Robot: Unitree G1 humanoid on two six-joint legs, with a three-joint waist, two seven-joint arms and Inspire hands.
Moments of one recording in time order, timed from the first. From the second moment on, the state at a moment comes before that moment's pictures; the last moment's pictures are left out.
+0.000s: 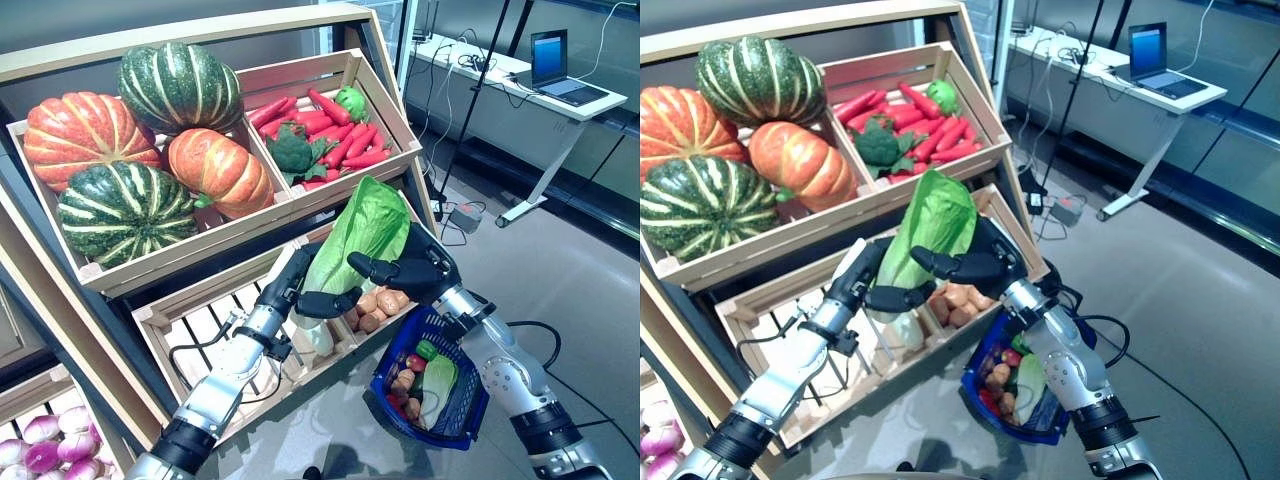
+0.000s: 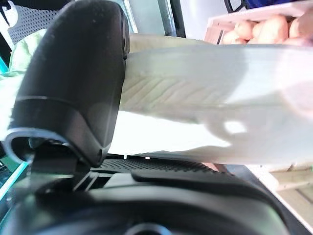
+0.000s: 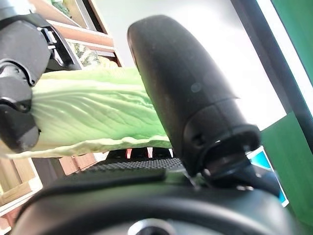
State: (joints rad) left arm -0.13 0.48 -0.35 0.06 -0.11 -0.19 0.01; right arm -0.22 -0.40 0.26 -0.04 0.94 0.04 0.35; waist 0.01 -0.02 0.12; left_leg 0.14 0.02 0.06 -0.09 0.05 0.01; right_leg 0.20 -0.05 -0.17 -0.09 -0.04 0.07
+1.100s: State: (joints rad) left arm -0.13 0.48 -0.43 0.01 -0.15 -0.19 -0.04; right arm -0.22 -0.41 0.26 -0.04 0.91 -0.01 0.35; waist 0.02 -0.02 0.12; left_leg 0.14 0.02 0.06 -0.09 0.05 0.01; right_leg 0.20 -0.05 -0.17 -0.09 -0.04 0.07
